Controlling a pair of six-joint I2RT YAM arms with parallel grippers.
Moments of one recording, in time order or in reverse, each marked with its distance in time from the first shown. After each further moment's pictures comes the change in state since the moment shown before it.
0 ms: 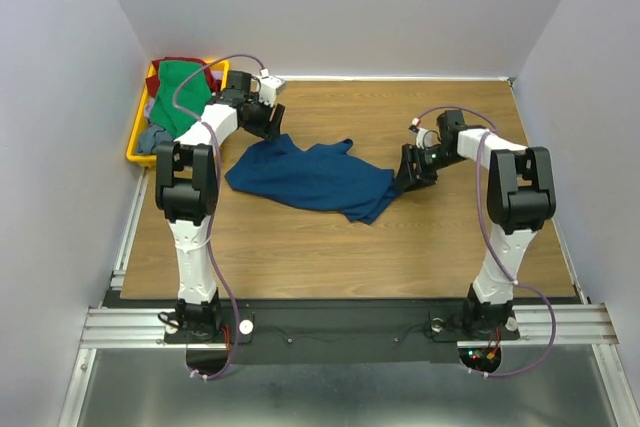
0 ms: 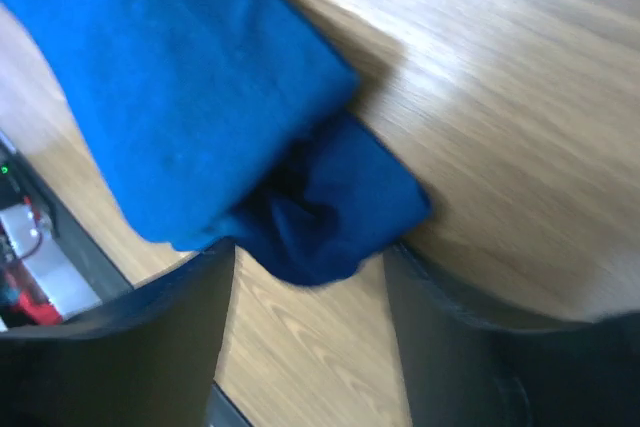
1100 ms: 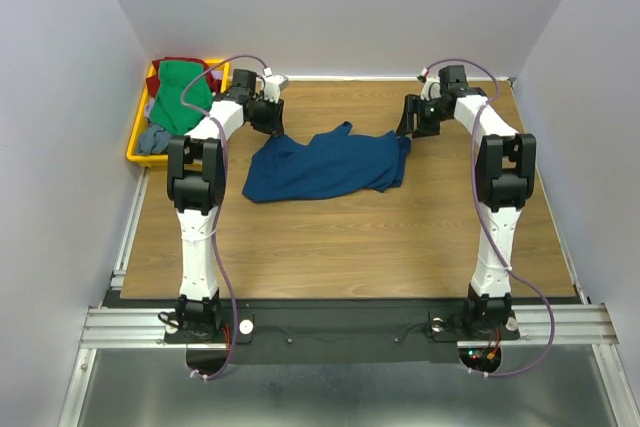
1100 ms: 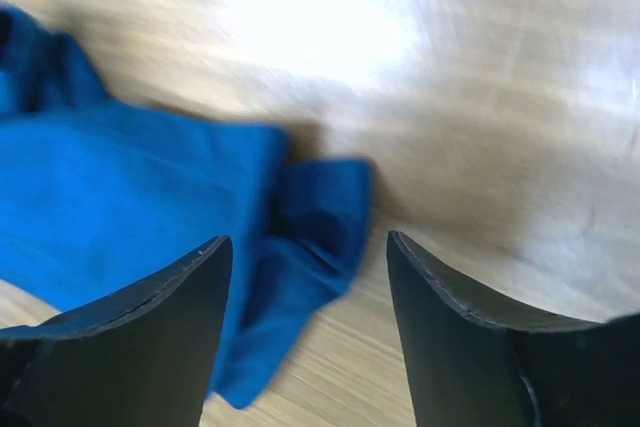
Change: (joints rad) left arm 0.002 0.176 0.173 -0.034 0.096 -0.103; right arm -0.008 0.299 0.575 0.006 0.244 0.119
